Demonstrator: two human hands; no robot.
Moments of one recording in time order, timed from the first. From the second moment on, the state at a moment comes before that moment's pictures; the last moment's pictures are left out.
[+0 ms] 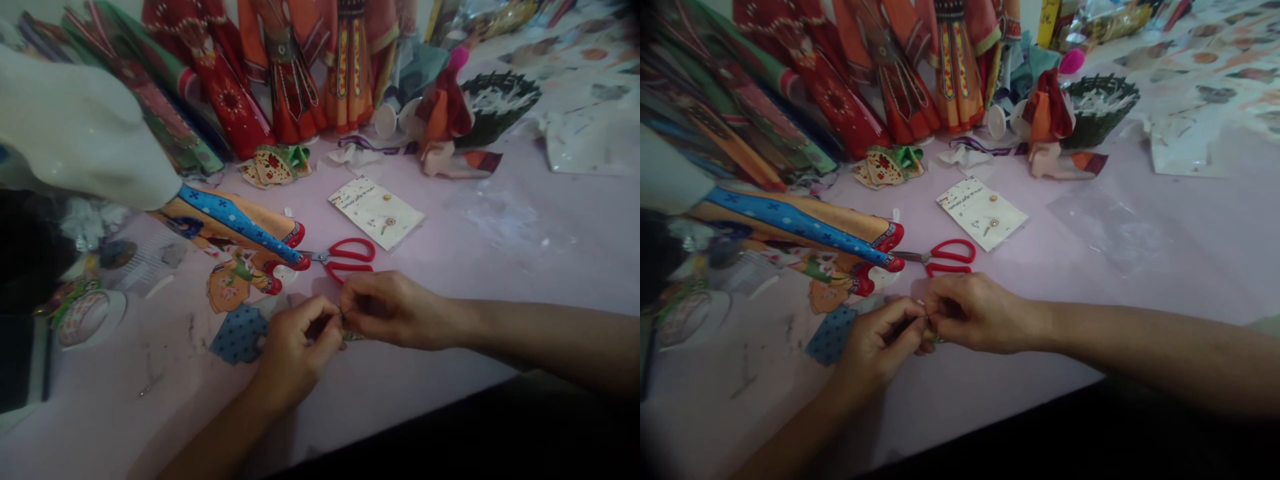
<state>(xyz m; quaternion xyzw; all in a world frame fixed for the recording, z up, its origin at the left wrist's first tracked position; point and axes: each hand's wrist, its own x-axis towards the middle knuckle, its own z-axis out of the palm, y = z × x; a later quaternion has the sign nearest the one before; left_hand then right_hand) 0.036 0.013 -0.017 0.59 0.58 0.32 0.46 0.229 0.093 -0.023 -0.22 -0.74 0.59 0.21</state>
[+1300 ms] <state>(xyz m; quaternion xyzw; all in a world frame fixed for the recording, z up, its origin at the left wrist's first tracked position) 0.038 0.009 -0.015 0.60 0.58 0.34 0.43 0.230 0.095 -0.020 -0.22 -0.74 0.60 0.21</state>
